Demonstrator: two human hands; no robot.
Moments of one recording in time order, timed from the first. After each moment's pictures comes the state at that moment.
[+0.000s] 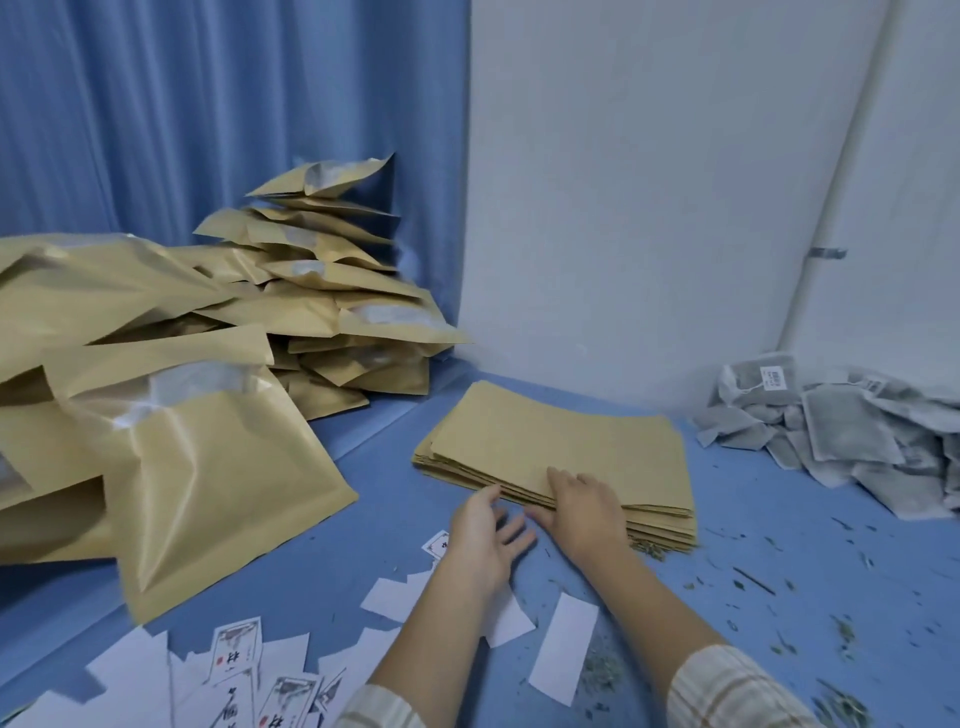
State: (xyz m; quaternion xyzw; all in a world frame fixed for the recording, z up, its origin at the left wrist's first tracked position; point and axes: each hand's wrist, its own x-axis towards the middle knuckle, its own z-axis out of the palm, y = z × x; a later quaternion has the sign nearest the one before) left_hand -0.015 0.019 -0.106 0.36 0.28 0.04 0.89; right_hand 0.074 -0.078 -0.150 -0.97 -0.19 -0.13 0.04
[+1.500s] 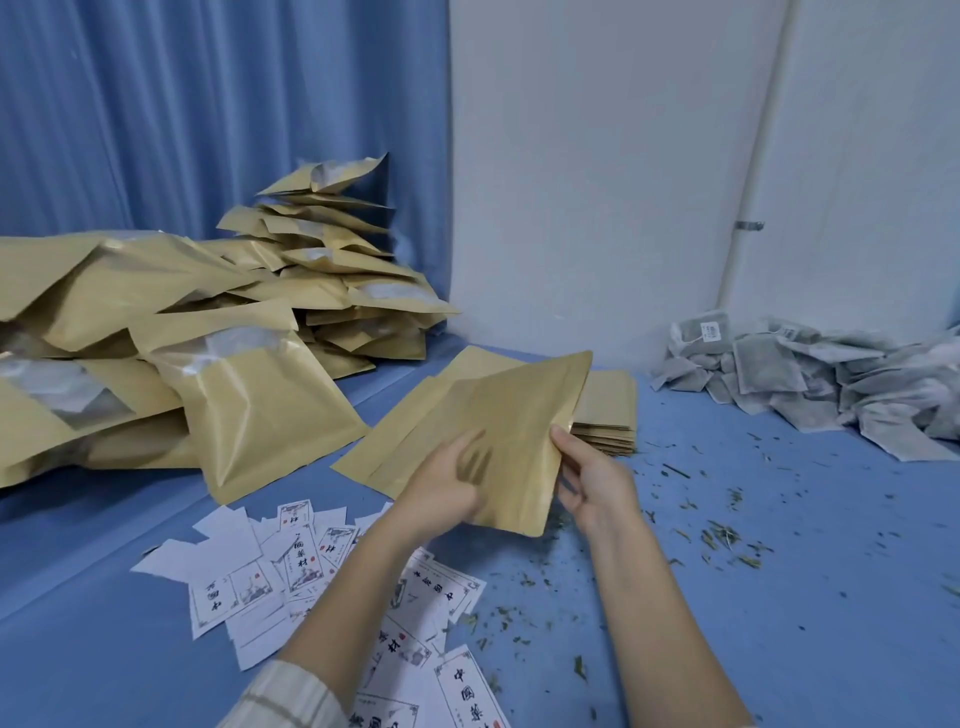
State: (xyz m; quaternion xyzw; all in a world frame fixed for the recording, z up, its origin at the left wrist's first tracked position) left_hand -0.159 0.030 -0.091 0.87 0.03 0.06 0.48; right_hand -0.097 -0.125 -0.098 -0.45 0.07 0.10 0.88
